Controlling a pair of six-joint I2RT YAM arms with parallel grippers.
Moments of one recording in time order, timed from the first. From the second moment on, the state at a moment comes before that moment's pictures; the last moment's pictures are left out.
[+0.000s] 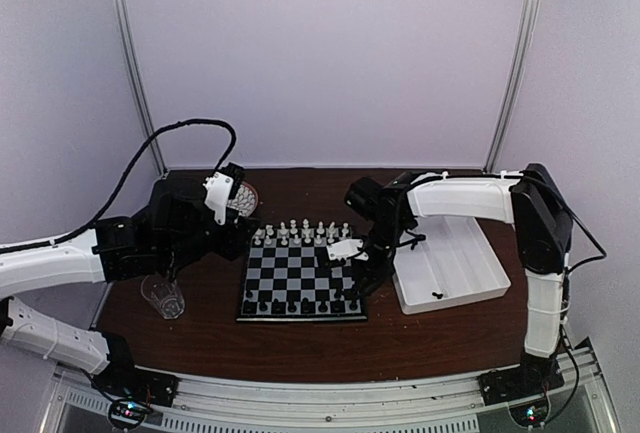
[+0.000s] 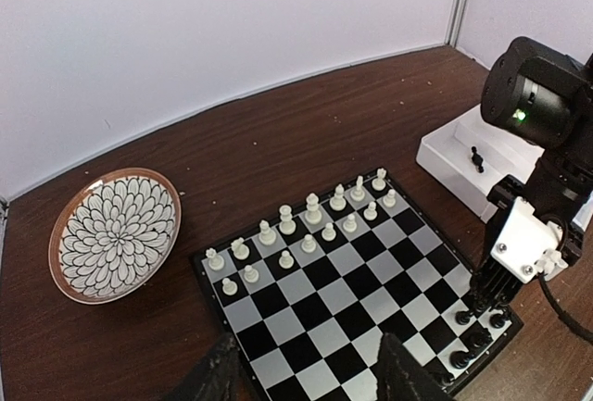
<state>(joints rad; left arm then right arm) -0.96 1.11 0.84 -0.20 -0.41 -0.21 0.78 2.02 1.54 -0.91 -0.33 -0.90</state>
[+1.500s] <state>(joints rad) -0.94 1.04 0.77 -0.21 -0.43 -0.24 0.89 2.15 1.91 -1.02 -0.30 -0.87</state>
